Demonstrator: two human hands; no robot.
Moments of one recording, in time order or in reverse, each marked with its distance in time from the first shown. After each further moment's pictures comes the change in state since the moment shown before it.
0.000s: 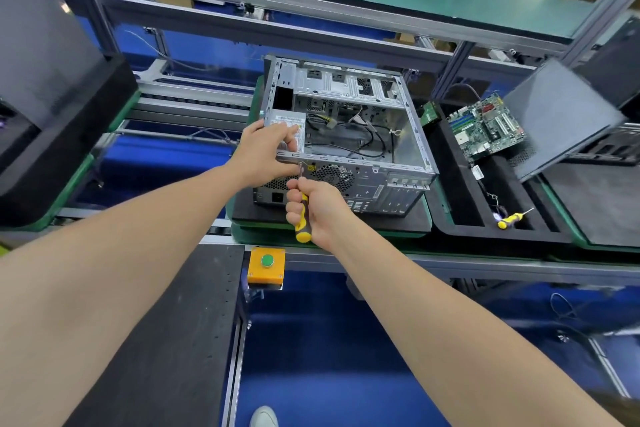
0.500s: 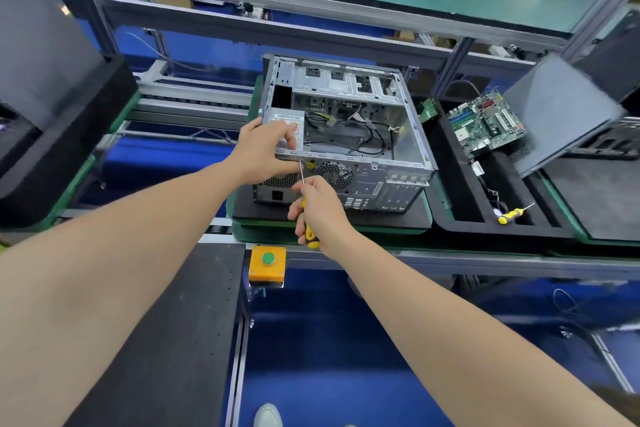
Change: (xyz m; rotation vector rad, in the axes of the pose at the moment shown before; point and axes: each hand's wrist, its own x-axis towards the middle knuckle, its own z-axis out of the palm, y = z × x) left_hand 0.001 0.000 -0.002 -0.026 -0.021 0.013; right_hand 0.002 0.015 -0.018 -0.613 0.121 -0.272
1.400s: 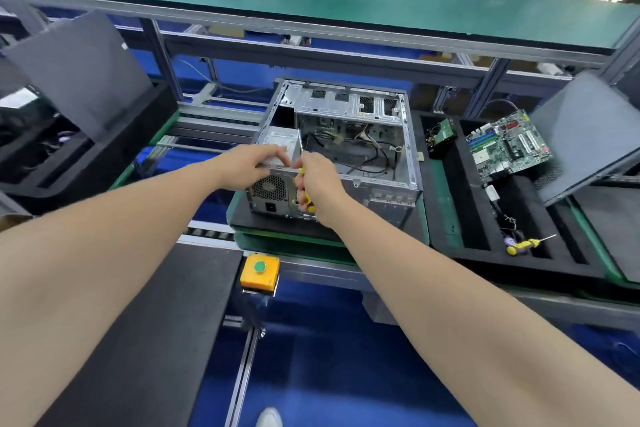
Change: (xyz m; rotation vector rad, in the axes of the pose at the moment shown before) left_hand -0.007 0.043 -0.033 0.074 -0.288 -0.193; right_hand 0.033 -0.060 -0.054 0.006 -0.123 -0.071
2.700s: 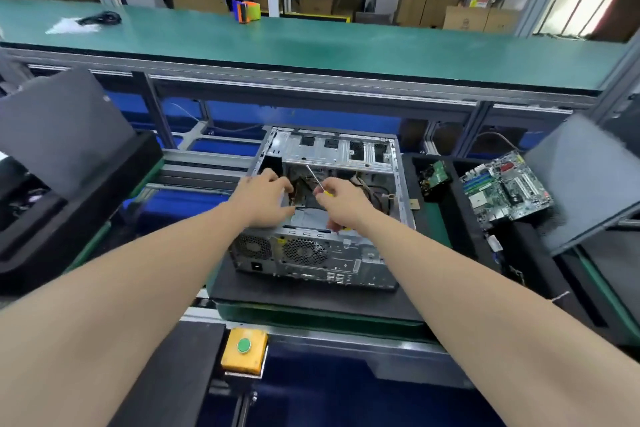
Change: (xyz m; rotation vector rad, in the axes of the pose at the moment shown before) left_hand 0.118 0.003 0.004 0.365 0.110 -0.201; right_hand 0.111 -0.031 -0.088 -0.611 -0.009 -0.188
